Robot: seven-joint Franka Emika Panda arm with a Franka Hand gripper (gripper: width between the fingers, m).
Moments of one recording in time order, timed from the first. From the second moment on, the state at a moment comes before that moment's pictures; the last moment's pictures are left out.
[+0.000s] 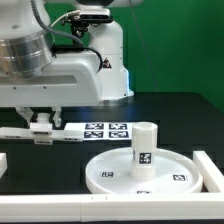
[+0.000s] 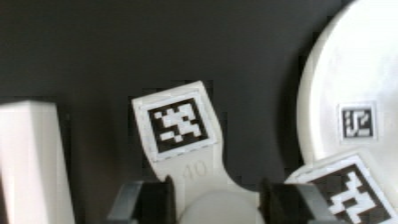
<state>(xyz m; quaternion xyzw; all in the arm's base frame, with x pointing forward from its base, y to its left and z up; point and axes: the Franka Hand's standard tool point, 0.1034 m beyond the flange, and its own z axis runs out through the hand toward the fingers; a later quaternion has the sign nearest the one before) 0.561 -0.128 0.099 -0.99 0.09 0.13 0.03</state>
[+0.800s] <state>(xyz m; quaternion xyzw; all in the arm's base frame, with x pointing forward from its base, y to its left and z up) 0.564 -0.159 0.108 -0.97 0.10 -0.20 -0.08</state>
